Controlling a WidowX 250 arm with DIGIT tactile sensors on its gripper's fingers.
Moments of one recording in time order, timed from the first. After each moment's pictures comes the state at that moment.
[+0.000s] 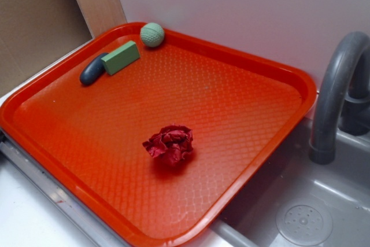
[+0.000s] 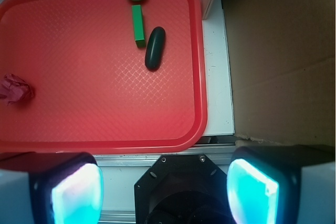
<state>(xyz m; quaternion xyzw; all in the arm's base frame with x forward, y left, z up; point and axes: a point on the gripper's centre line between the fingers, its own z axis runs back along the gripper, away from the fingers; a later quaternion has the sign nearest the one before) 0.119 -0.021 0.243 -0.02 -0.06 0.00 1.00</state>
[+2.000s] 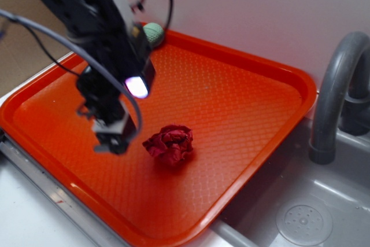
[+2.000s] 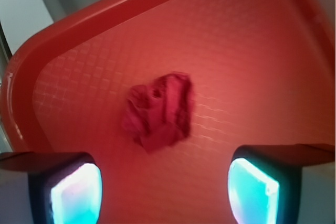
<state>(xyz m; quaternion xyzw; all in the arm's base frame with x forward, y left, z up) 0.163 -0.275 0.093 0.02 -0.05 -0.53 0.85</state>
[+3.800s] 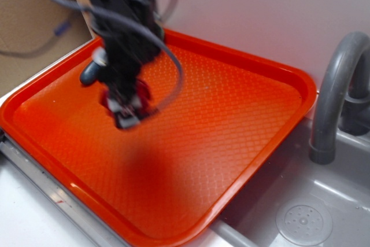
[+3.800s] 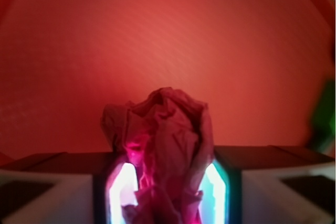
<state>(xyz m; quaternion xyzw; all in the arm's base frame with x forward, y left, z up) 0.171 -0.231 0.119 0.11 0.05 -0.23 0.96</state>
